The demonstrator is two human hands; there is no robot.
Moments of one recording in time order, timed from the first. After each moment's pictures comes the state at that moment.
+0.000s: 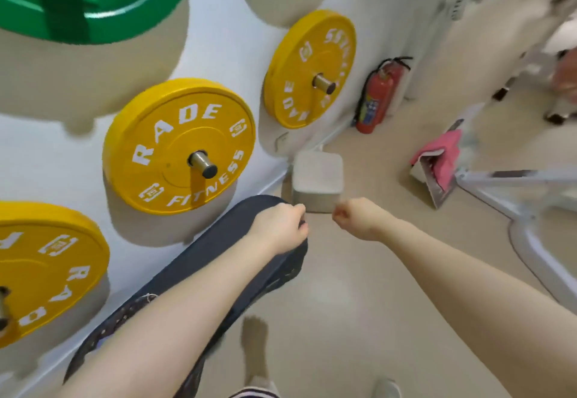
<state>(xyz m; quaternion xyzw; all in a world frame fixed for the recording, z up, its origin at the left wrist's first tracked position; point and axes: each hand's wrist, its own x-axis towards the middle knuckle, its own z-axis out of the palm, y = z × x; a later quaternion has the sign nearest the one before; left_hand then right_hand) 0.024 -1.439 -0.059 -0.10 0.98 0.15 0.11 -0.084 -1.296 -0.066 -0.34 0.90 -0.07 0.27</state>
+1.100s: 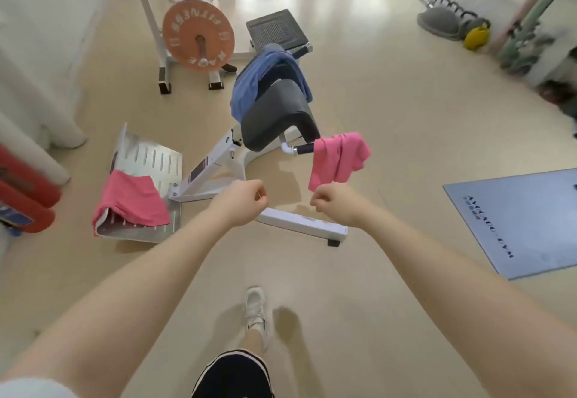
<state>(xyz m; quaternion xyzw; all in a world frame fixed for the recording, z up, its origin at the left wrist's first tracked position) -0.419 -0.704 -0.072 0.29 0.92 0.21 0.19 -0.319 -0.522 -0.050 0.16 0.94 -0.28 0.15</state>
